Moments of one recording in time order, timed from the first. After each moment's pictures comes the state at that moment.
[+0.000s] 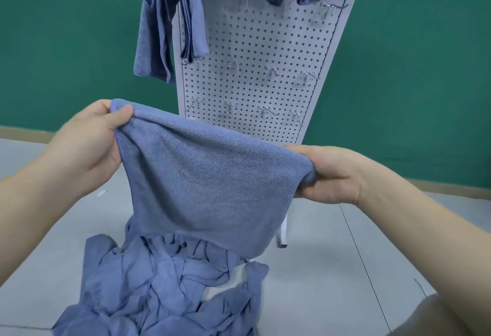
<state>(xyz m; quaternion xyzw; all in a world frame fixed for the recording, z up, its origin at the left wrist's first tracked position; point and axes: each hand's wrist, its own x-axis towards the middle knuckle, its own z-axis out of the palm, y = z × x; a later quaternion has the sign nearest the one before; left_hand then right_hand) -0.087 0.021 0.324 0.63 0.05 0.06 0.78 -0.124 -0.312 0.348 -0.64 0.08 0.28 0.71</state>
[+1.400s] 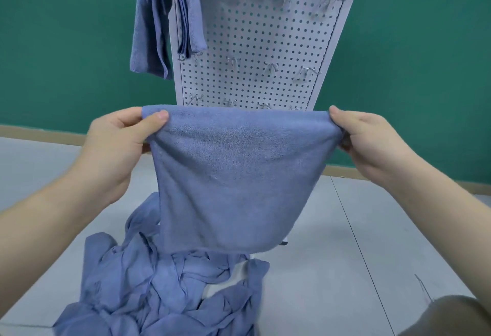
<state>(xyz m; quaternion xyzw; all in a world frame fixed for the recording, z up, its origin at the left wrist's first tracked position) -0.106 -0.023 0.318 0.66 0.00 0.13 0.74 -0.106 -0.369 0.353 -0.77 0.04 -0.10 0.62</state>
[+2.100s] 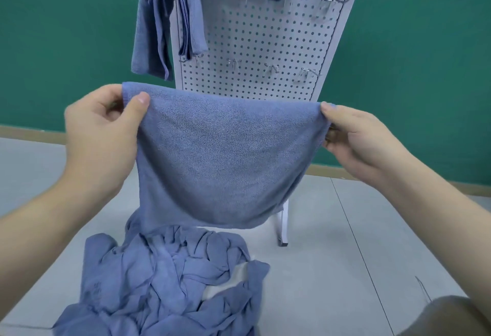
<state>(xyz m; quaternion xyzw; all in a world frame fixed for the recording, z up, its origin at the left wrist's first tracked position) -0.110 -0.016 0.326 0.72 -0.04 0.32 0.62 -0.105 -0.356 0.356 -0.69 0.00 -0.05 0.72</state>
